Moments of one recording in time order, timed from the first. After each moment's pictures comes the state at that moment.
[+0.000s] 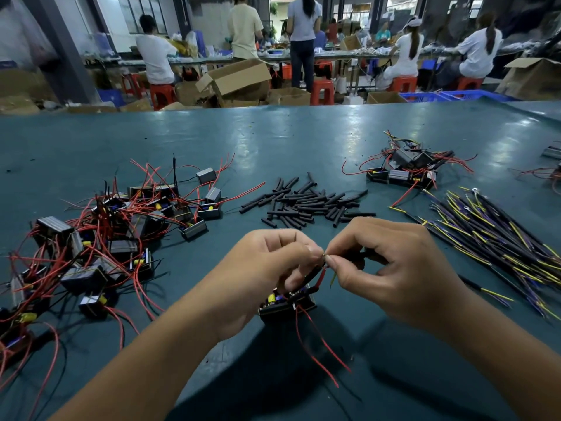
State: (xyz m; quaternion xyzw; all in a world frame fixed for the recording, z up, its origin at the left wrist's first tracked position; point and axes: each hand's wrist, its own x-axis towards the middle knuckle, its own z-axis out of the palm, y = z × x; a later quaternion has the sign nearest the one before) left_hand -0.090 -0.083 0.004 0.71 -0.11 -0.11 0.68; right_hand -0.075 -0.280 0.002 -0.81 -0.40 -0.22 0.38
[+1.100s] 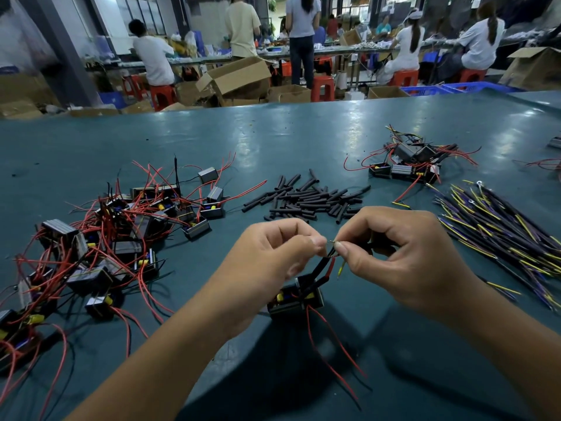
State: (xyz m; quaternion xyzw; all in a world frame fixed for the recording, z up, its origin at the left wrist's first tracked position) left_hand -0.090 -0.085 0.004 0.74 -0.13 -0.04 0.66; right_hand -0.073 -0.284 0.005 -0.79 -0.37 -0.19 0.44
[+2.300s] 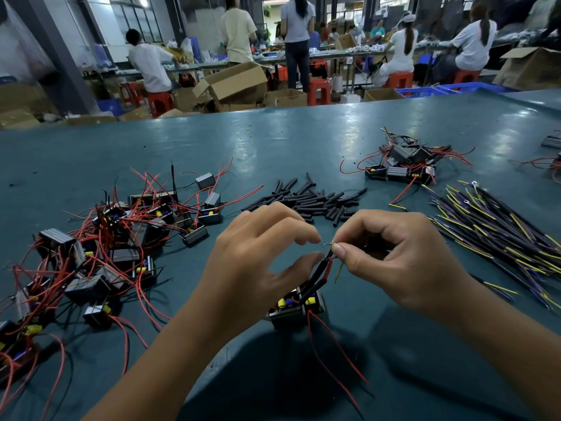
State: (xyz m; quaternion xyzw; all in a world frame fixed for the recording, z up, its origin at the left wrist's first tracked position) left_hand -0.084 -0.071 0.002 0.82 -0.36 0.35 0.28; right_hand -0.073 -0.286 0.005 -0.79 -0.34 -0.15 0.49
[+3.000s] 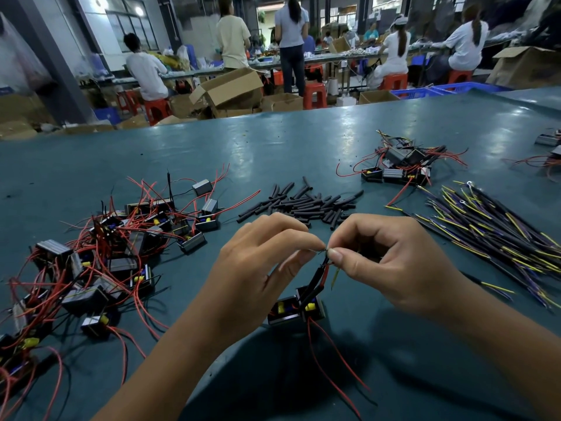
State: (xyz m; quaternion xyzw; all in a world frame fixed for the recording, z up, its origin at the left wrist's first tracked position) left_hand -0.077 -0.072 -0.007 0.81 -0.39 0.30 0.31; right_hand -0.069 -0.289 0.001 -0.77 -0.35 -0.10 0.52
